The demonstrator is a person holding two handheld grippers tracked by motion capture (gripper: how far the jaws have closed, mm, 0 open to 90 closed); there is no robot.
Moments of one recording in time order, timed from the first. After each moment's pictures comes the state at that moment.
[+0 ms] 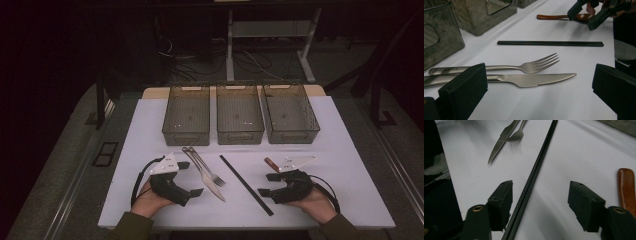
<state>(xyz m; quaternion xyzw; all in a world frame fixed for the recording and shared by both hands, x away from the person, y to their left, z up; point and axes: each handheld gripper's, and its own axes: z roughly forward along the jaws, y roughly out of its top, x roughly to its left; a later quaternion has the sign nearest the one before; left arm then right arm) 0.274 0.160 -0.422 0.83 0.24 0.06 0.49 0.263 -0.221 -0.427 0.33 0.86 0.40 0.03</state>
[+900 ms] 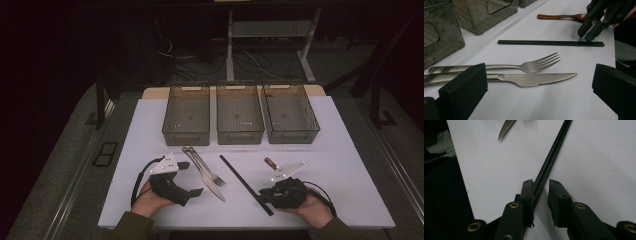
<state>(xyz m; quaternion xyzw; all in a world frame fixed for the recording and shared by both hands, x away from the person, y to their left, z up) 0.275 0.161 -0.424 0.83 0.24 0.06 0.49 0.252 -0.208 -0.439 0.29 0.89 0.36 0.01</state>
